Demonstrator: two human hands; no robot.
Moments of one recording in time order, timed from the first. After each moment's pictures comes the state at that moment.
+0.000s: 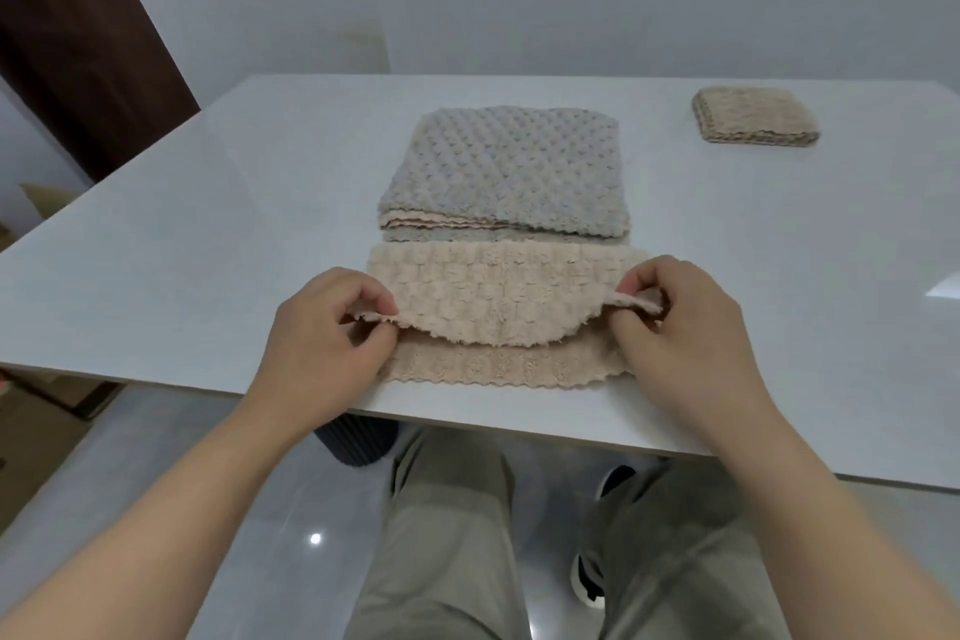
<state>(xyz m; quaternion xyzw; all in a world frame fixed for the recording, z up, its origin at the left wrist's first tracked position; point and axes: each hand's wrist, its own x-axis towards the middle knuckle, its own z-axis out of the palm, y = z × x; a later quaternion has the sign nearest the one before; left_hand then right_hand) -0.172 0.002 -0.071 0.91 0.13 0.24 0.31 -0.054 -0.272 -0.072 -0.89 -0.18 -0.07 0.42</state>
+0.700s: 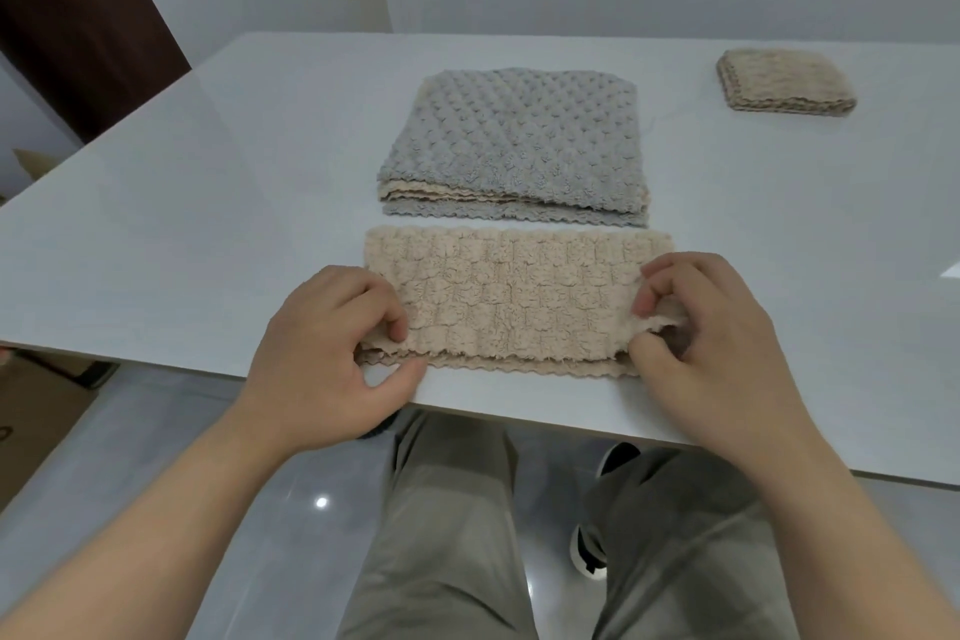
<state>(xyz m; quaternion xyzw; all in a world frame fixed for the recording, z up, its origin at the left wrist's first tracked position) -0.182 0.009 -0.093 0.95 -0.02 0.24 0.18 -0.067 -0.283 -0.082 -0.88 -0.26 -0.08 0.39</state>
